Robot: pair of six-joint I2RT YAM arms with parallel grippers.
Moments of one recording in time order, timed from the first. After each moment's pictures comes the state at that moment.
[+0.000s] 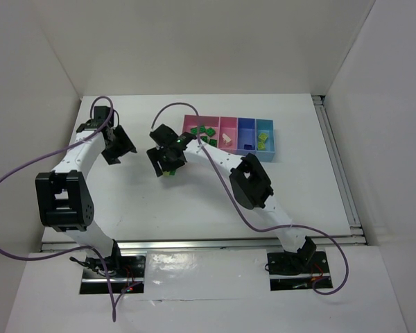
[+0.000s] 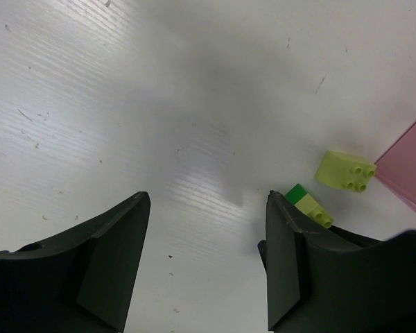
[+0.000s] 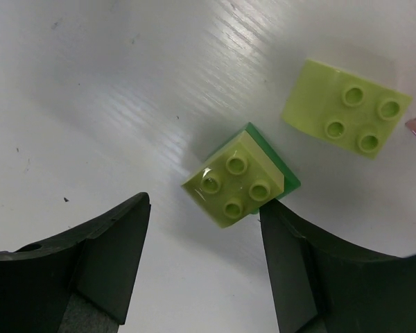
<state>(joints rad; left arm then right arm) 0.07 1.65 1.30 -0.74 -0.04 -0.58 0.88 2.45 2.19 -0.72 -0.04 0.36</state>
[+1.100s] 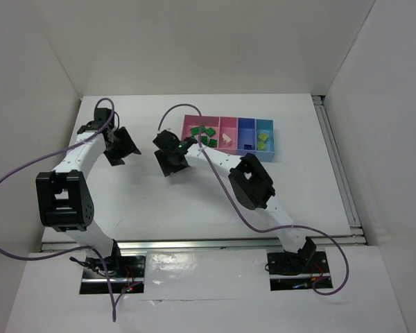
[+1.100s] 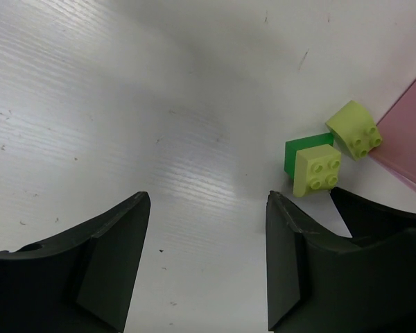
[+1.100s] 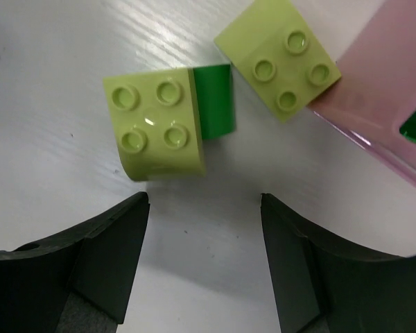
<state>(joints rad) 0.07 1.65 1.27 -0.71 0.05 -0.55 0.89 2.44 2.08 -0.64 0.20 0.36</state>
